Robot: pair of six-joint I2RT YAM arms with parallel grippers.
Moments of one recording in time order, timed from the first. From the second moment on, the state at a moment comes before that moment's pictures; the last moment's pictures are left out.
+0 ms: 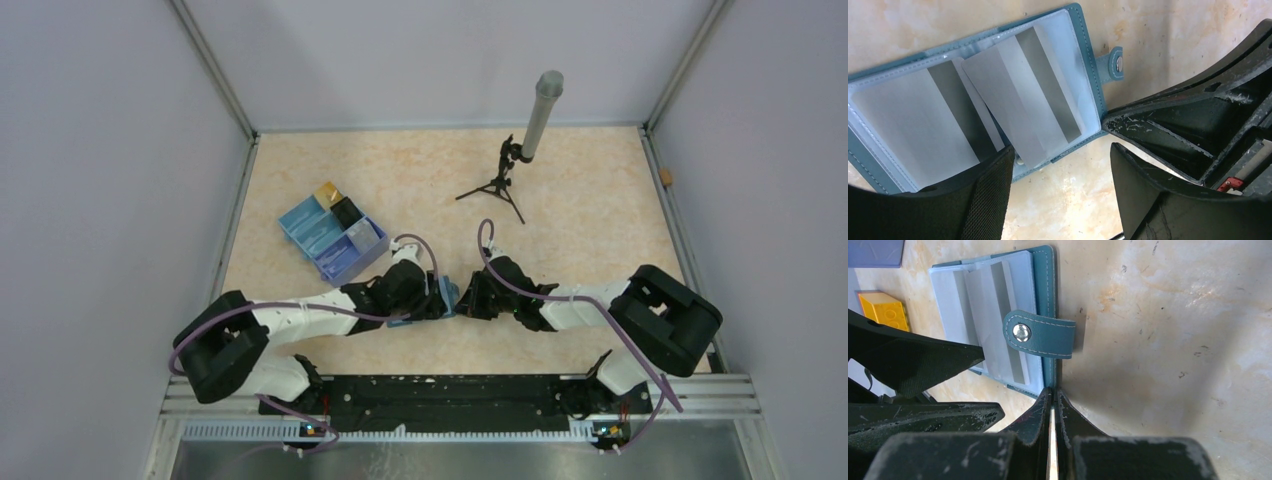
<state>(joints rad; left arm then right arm) -0.92 1.34 0.57 -0.04 -0.10 -0.87 0.85 1.51 0.48 0.31 -0.10 0.93</state>
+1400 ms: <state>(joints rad) -0.92 1.46 0.69 -0.02 -0.20 -0.71 0.85 1.47 0.47 0.26 -0.07 0.93</state>
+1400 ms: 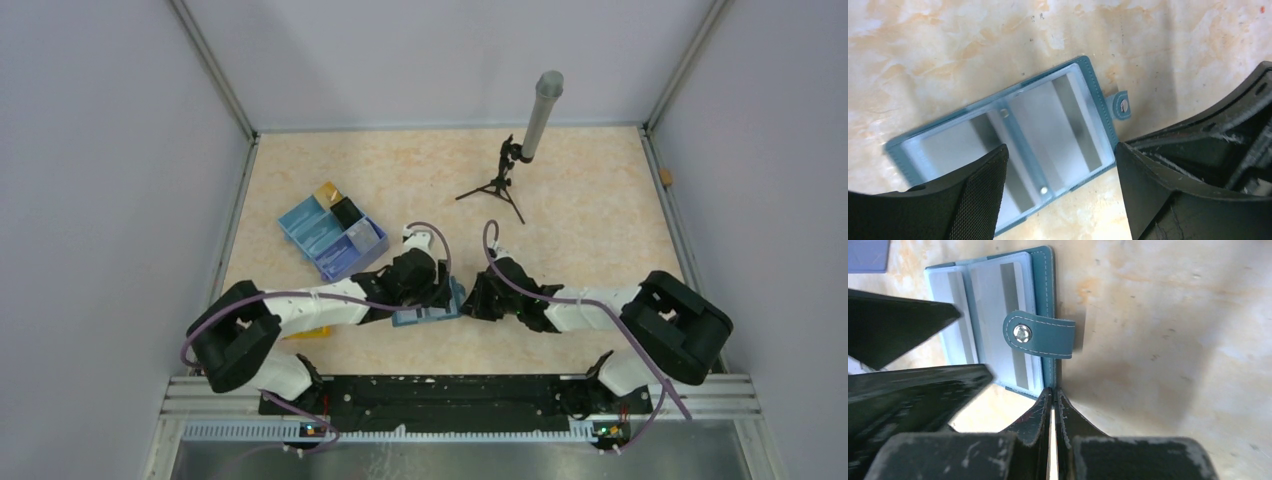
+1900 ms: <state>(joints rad) -0.77 1.15 0.53 -0.17 -0.08 -0.75 0.88 1.18 0.52 -0.13 0.08 0.76</state>
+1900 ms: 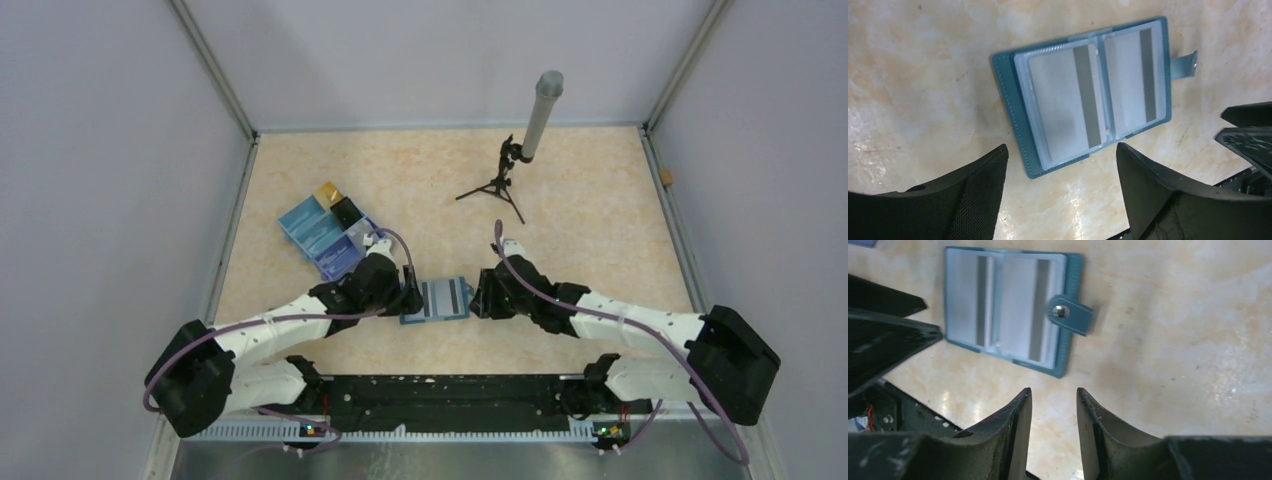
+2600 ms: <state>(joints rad) -0.69 1.22 0.45 -0.04 0.02 -0.79 0.95 1.49 0.72 -0.16 0.12 0.74</state>
